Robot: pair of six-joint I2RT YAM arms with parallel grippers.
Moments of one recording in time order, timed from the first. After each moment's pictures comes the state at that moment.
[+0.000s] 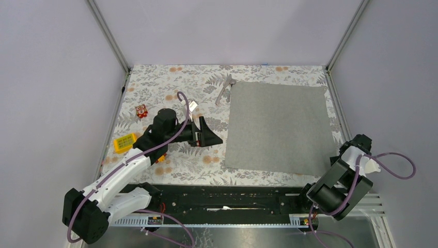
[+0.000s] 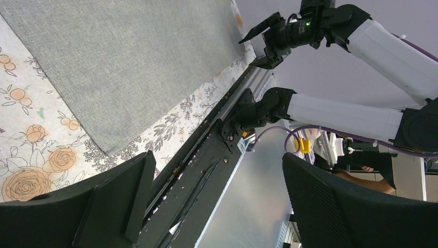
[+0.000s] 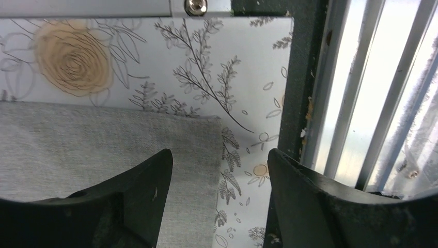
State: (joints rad) left arm -0.54 0.97 0.72 -0.13 0.68 -0.76; right arm -0.78 1.22 0.59 -0.71 0.32 0.75
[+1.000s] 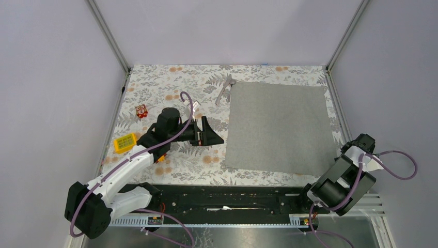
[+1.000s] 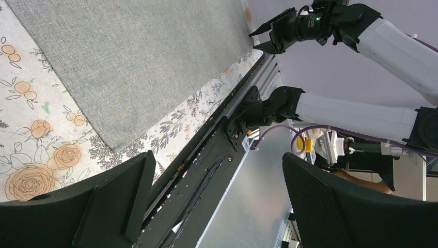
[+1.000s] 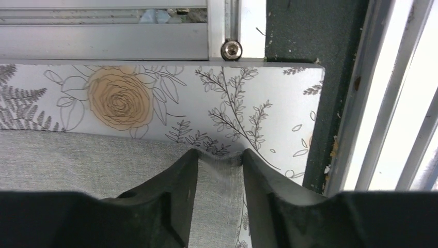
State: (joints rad) left arm -0.54 1.03 0.72 -0.12 0.68 -0.76; right arm -0.81 1.27 0.58 -0.55 0.29 0.71
